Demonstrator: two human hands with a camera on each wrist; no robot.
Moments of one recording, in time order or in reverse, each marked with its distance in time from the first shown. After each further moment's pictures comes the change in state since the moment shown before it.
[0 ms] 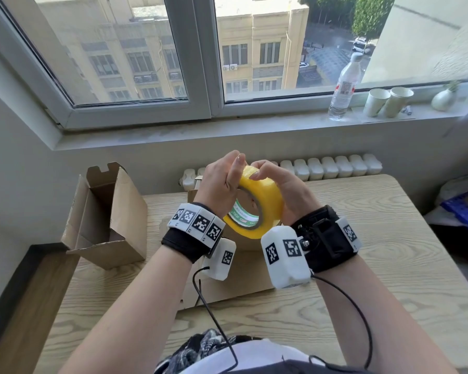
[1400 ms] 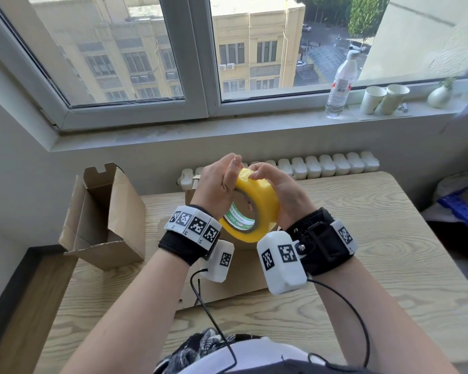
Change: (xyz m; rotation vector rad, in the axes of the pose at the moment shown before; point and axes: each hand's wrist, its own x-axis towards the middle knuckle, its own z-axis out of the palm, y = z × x) left_hand -0.005 -0.001 0.001 -0.020 -0.017 -0.020; right_hand 0.007 0.014 -0.006 -0.062 0.045 -0.025
